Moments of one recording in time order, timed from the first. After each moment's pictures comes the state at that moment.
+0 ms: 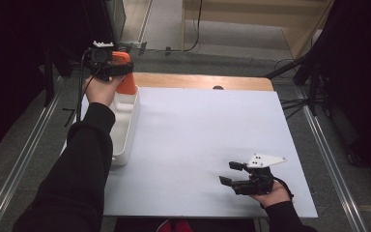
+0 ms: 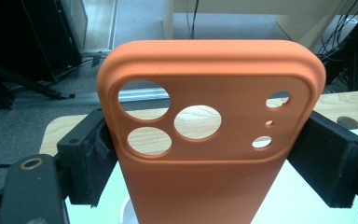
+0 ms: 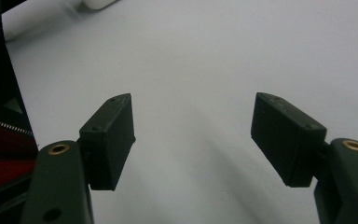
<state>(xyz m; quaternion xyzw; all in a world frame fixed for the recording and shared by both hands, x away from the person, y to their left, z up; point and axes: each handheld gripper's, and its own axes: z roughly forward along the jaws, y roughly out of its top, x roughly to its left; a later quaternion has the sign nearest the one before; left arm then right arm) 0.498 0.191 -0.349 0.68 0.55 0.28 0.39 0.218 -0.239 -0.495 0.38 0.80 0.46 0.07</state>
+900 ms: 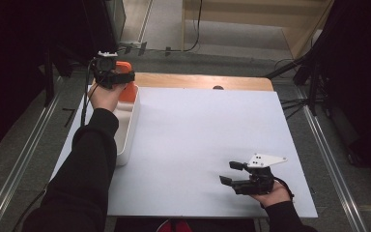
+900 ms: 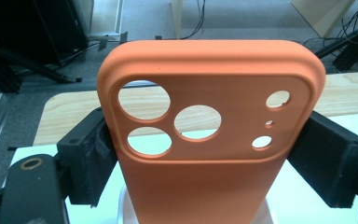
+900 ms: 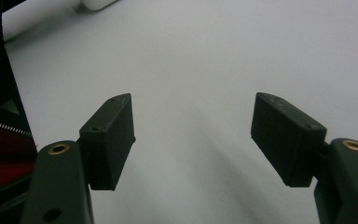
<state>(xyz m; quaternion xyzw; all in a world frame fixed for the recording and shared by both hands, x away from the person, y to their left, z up) 0.505 0.191 -0.385 0.69 0.56 0.28 0.37 0.218 -0.240 -0.495 0.38 0.80 0.46 0.07</state>
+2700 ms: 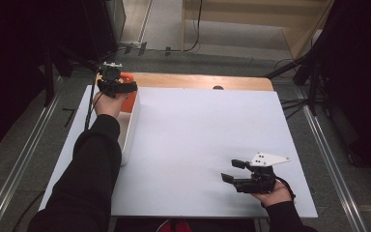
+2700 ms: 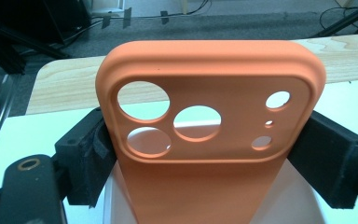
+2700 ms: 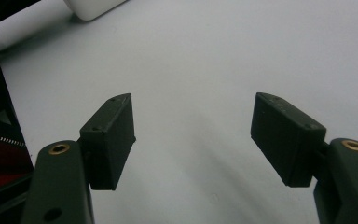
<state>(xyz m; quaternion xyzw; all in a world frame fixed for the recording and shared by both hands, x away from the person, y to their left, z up) 0.507 0.190 -0.419 0.71 0.57 0.27 0.32 0.218 -0.244 -0.492 0.39 0.79 0.47 0.08</state>
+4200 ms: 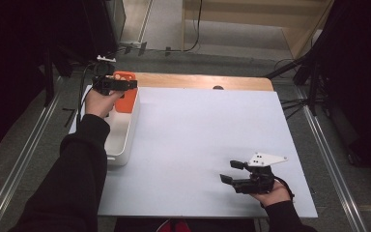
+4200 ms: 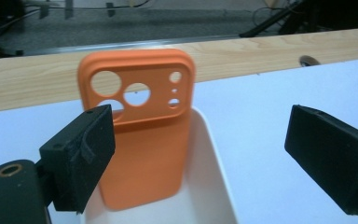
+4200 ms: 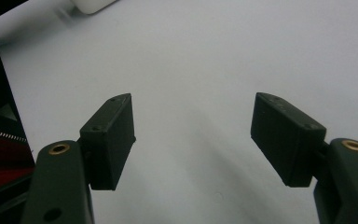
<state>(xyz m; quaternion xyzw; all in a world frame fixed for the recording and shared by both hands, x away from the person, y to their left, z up) 0.475 0.198 -0.373 0.74 0.53 0.17 0.38 0.220 -0.241 -0.494 0.39 0.79 0.46 0.07</state>
